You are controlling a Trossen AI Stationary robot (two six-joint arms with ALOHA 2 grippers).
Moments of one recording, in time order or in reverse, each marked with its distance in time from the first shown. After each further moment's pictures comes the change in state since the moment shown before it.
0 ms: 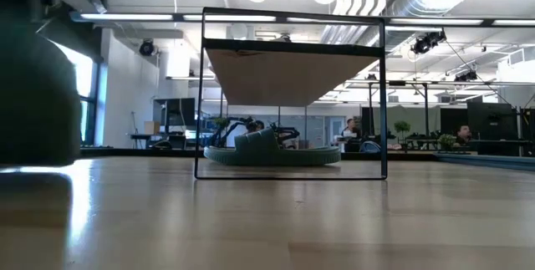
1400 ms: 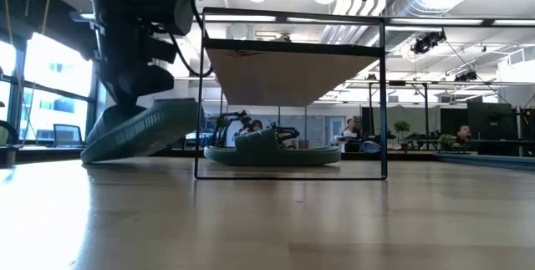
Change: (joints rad) left arm 0.603 -0.234 -0.310 0.294 -0.247 0.274; right arm 0.000 0.000 0.000 -0.052 -0.002 -0.037
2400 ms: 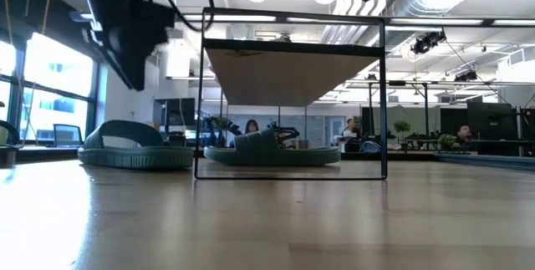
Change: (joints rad) left arm -0.088 -0.156 0.046 -0.004 0.022 0.143; right arm 0.000 0.000 0.000 -0.011 0.000 -0.026
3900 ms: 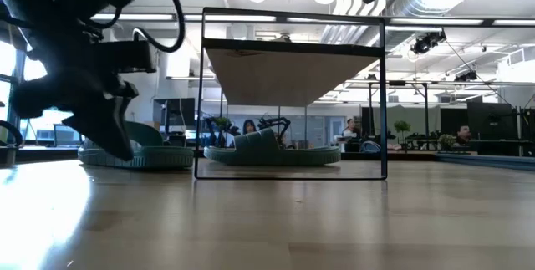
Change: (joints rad) left arm -0.206 0.072 -0.413 0.835 0.137 0.395; right arm 0.000 -0.001 0.000 -0.016 0.025 0.004
